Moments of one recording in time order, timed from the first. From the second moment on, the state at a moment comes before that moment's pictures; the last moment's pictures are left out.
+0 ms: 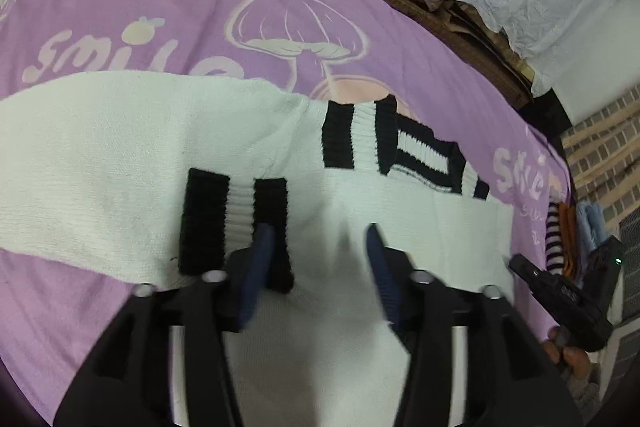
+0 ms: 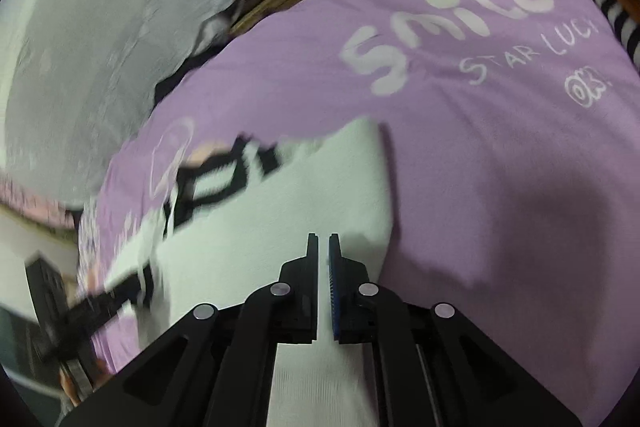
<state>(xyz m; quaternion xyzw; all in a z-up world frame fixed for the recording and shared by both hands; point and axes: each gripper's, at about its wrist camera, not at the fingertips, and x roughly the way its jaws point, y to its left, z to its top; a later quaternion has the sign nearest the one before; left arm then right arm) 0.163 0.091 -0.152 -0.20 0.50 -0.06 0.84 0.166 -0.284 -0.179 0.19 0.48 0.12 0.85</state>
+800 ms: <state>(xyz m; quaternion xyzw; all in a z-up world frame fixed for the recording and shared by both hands) 0.149 0.138 -0.176 -0.21 0.52 0.01 0.83 0.220 -0.288 -0.202 0.22 0.48 0.08 0.84</state>
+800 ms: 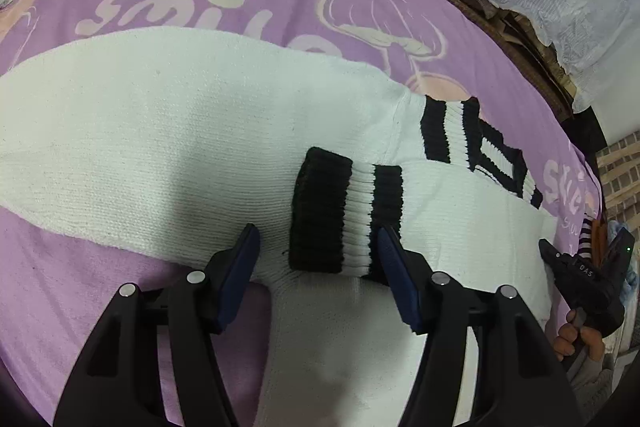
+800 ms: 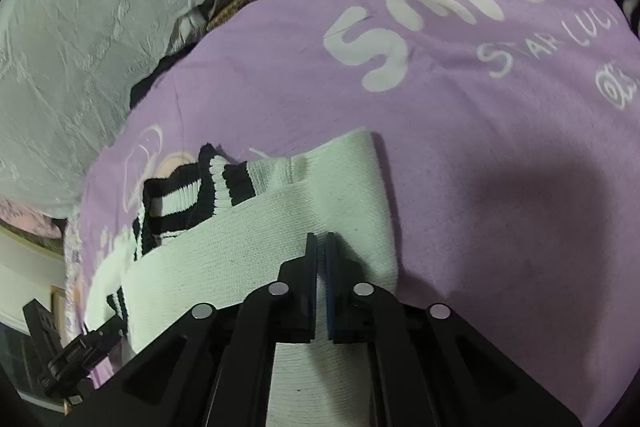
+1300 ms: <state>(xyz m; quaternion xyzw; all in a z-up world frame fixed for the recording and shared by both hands) 0.072 0.296 -0.161 -0.36 0.45 0.14 0.81 0.161 -0.261 -0.160 0.20 0.48 0.11 0.84</state>
